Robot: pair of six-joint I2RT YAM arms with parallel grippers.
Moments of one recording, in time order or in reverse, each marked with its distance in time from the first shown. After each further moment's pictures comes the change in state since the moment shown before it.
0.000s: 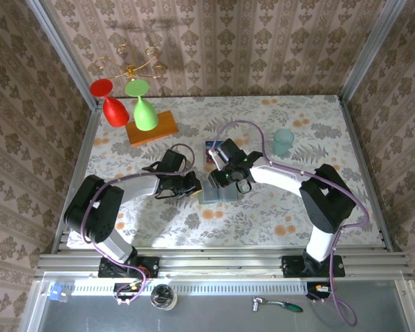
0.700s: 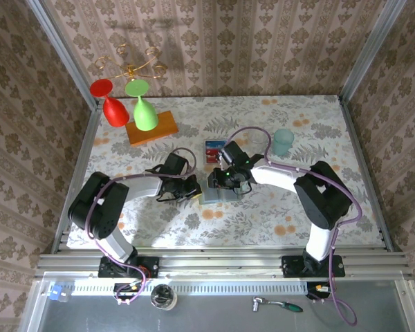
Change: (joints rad) left arm -0.019 0.045 -0.019 0.026 -0.029 -0.019; right arm -0.047 0.053 -0.041 0.087 -0.222 0.430
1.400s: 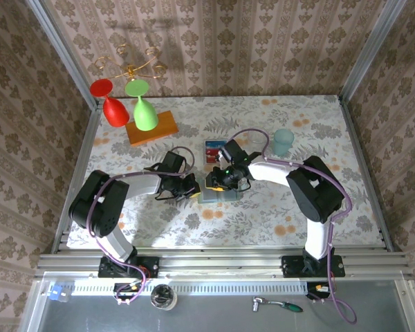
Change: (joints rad) left arm 0.035 0.018 0.013 -0.012 0.037 0.019; right arm -0.030 0.085 0.041 0.003 -0.132 0.065
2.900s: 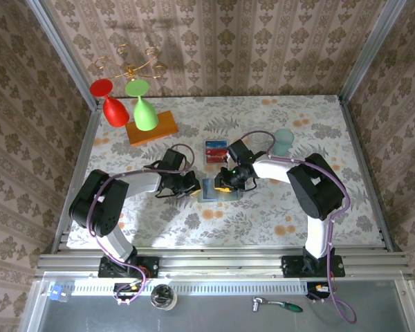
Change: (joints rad) left arm 0.003 0.003 0.053 -0.019 -0.007 0.001; right arm -0.063 0.011 -0.037 -0.031 0.001 -0.023
